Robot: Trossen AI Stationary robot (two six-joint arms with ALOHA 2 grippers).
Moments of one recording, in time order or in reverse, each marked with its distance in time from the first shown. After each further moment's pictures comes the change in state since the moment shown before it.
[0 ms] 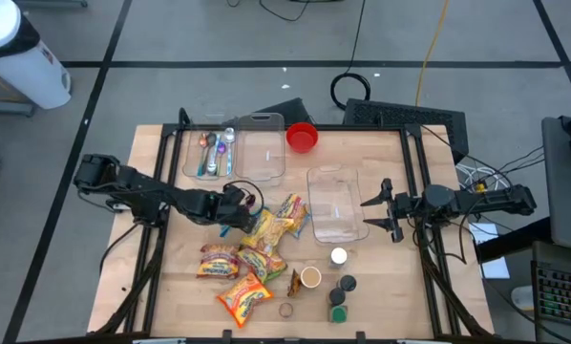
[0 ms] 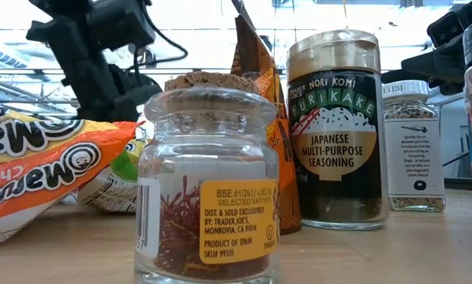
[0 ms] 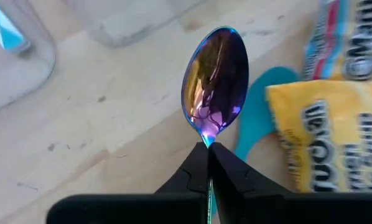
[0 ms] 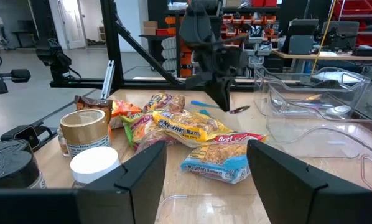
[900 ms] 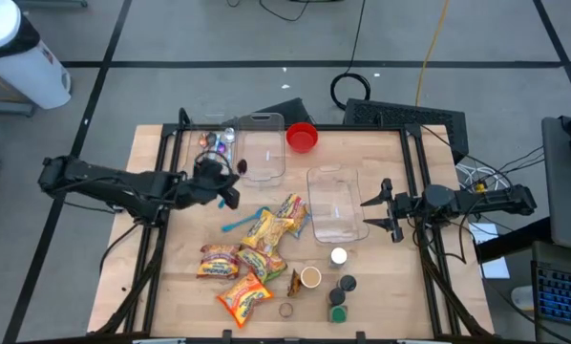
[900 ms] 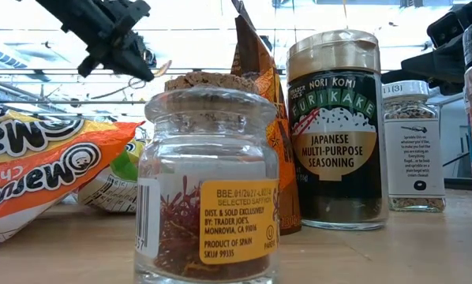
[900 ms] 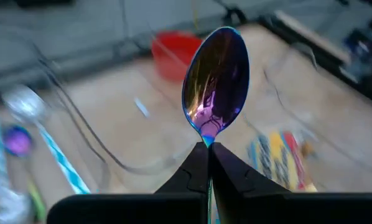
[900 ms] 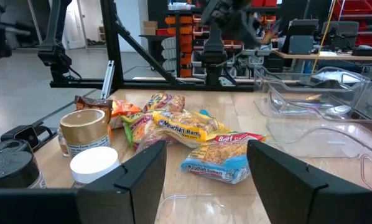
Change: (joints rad) left arm 0.060 -0.449 0.003 0.053 -0.274 0.308; right arm 0.000 0.000 0.000 0.000 0.000 0.000
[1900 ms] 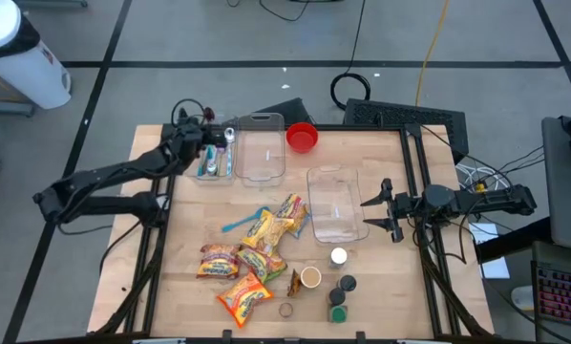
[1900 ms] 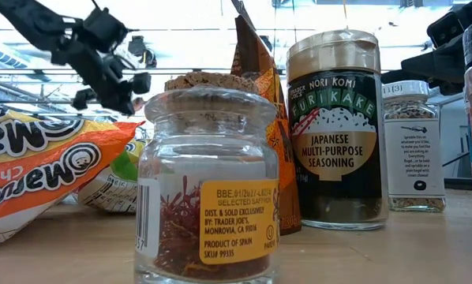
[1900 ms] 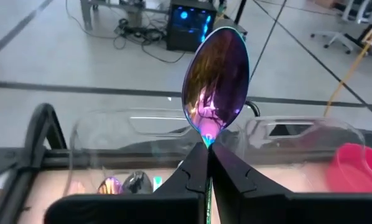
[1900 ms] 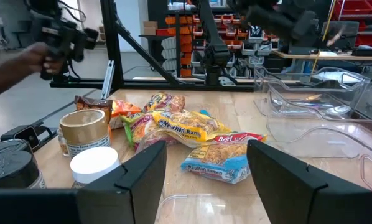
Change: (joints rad) left arm 0.743 0.027 -0.202 0.442 0.096 0.223; right arm 0.000 0.000 0.000 0.000 0.000 0.000
